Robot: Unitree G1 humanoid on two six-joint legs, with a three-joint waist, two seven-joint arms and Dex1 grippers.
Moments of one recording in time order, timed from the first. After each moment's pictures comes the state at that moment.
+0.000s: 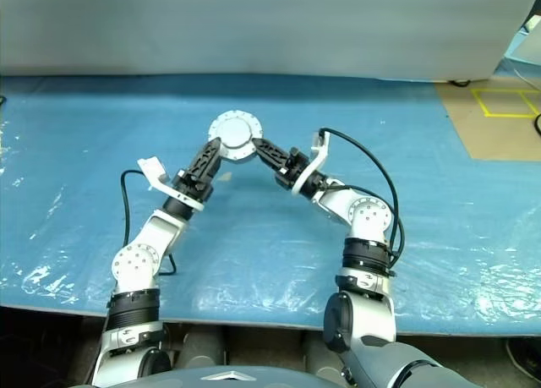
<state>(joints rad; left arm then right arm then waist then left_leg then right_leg) -0.31 -0.04 0.31 0.00 -1.11 0.59 -0.44 -0.64 0.07 -0.43 0.19 1.06 1.13 0.34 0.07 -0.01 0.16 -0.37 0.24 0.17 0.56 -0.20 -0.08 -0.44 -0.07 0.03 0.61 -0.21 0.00</state>
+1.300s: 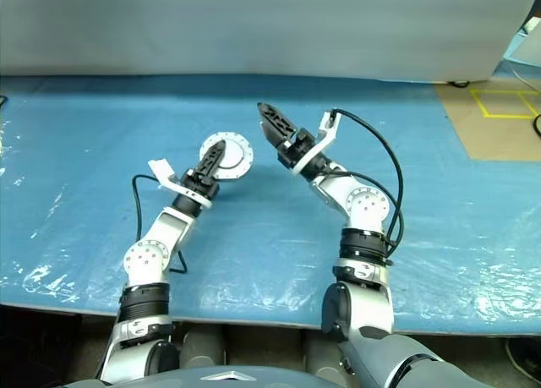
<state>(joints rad) -0.37 -0.11 0.37 0.10 -1.15 0.55 -0.35 -0.71 0.07 -0.44 0.23 1.10 0.93 0.32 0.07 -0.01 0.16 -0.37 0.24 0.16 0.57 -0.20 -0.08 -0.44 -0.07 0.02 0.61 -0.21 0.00</state>
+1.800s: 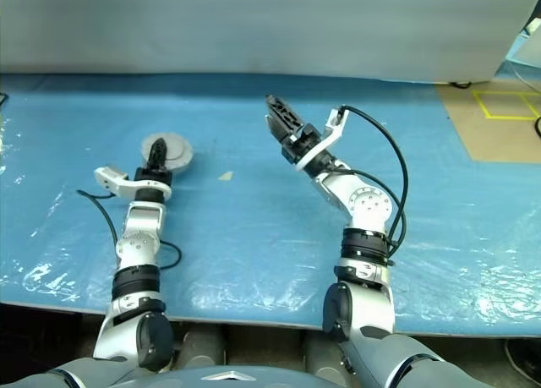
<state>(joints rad) -0.50 0.00 0.56 0.41 -0.92 0.09 -0.27 -0.71 0.05 -0.42 0.22 1.18 0.93 0.33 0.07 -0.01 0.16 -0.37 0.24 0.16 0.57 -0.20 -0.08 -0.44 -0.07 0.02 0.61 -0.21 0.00</state>
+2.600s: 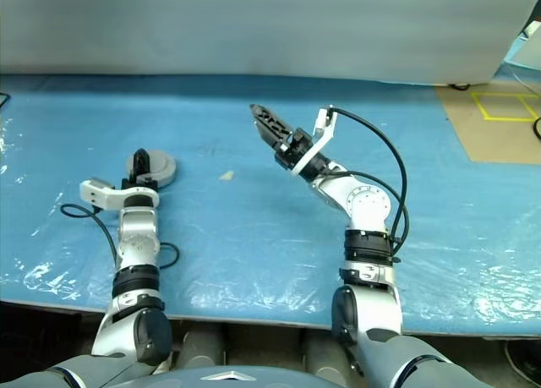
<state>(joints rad) -0.51 0.00 0.61 0.46 -0.87 -0.05 -0.14 -0.67 -0.04 -0.25 0.17 1.11 0.93 0.43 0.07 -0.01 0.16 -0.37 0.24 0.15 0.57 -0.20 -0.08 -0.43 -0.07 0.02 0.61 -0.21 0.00</state>
